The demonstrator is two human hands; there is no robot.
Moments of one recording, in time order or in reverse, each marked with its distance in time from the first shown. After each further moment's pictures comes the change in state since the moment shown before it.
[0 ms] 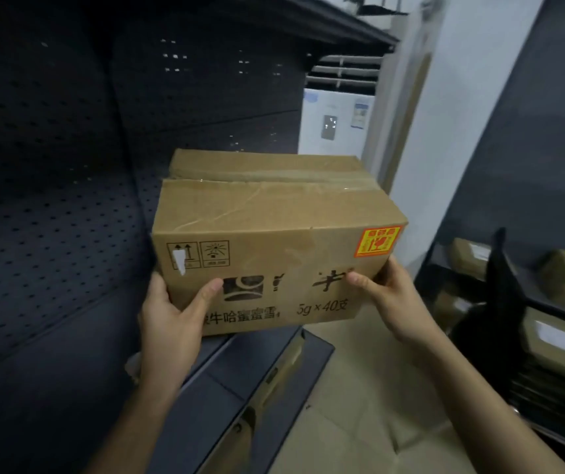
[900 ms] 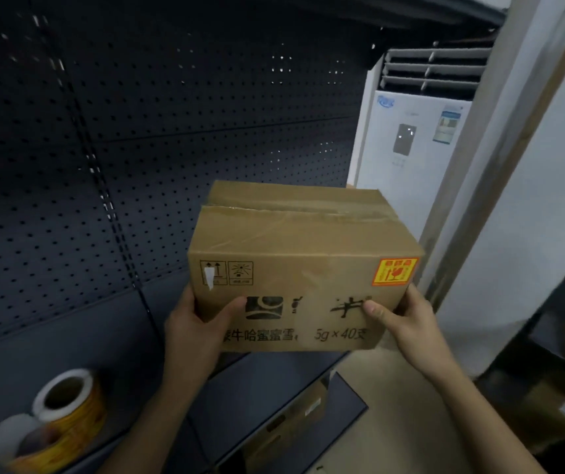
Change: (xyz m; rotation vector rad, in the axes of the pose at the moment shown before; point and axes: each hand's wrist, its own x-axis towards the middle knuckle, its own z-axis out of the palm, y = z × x) left_hand 0.092 -0.067 0.175 0.169 0.232 -0.111; right_hand 0.206 0.125 -0.094 0.047 -0.233 0.048
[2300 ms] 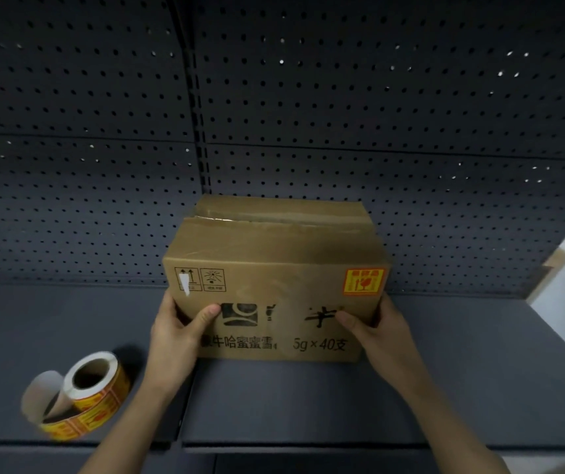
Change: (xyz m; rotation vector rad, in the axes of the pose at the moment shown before) left_hand 0.075 -0.044 -0.021 0.175 0.582 -0.148; right_hand 0.214 0.048 0.134 -0.040 -0.578 -0.040
